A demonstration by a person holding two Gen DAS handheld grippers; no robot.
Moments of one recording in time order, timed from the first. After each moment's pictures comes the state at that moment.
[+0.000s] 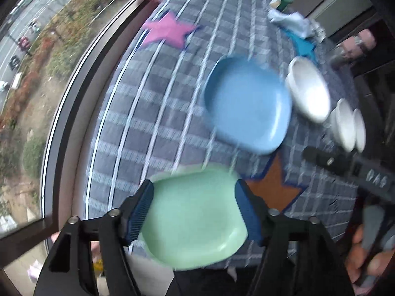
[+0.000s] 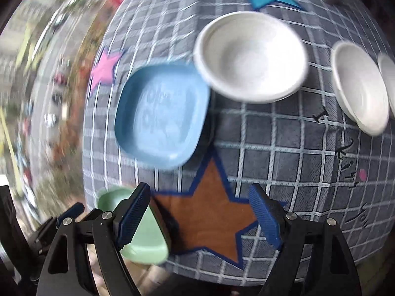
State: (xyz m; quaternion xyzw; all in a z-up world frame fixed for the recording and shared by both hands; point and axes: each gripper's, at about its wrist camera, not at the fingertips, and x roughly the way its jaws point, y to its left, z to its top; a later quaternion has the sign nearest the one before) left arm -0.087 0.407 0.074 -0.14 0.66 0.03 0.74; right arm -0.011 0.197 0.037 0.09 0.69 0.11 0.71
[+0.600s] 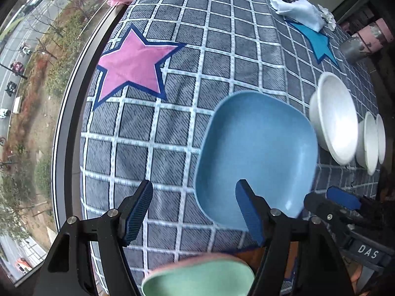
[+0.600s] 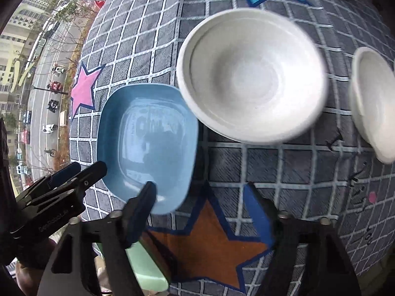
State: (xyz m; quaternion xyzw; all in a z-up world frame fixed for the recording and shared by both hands) left arm 0.017 0.406 0.016 -0.07 0.68 0.02 0.73; right arm 0.034 0.213 -0.005 0.09 0.71 0.10 0.70
